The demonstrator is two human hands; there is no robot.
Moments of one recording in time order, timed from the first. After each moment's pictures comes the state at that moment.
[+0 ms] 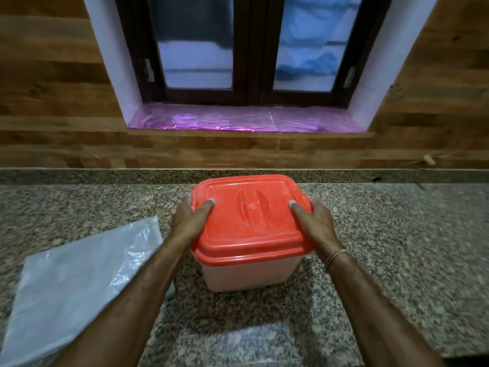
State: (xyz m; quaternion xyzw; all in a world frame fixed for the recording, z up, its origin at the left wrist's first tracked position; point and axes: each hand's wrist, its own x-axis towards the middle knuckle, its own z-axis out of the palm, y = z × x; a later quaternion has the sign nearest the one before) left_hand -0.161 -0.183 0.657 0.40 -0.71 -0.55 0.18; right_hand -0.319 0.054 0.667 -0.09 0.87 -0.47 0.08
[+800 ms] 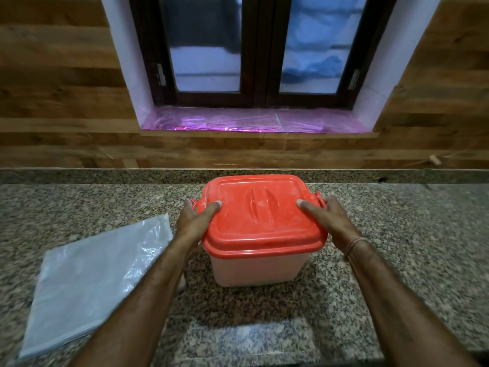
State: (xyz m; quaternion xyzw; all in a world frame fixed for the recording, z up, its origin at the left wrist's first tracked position) left_hand -0.136 -0.177 0.663 0.44 -0.62 -0.63 0.18; right_hand -0.319 0.076 0.683 -0.12 0.81 -0.54 0.20
